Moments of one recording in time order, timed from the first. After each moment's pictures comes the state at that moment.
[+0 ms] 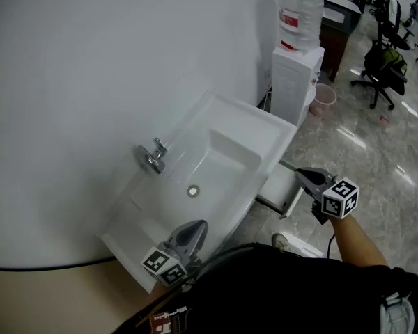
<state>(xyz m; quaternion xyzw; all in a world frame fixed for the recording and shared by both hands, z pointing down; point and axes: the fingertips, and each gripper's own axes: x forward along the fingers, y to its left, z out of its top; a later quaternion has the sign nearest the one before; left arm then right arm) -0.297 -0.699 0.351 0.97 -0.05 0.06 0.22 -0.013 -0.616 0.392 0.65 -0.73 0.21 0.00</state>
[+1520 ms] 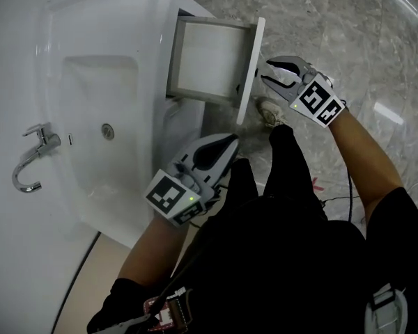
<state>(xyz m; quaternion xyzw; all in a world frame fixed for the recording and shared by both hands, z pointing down) 0.007 -0.521 0.630 0.90 0.16 0.29 0.28 0.110 -0.522 0.793 0.60 -0.74 0.25 0.16</state>
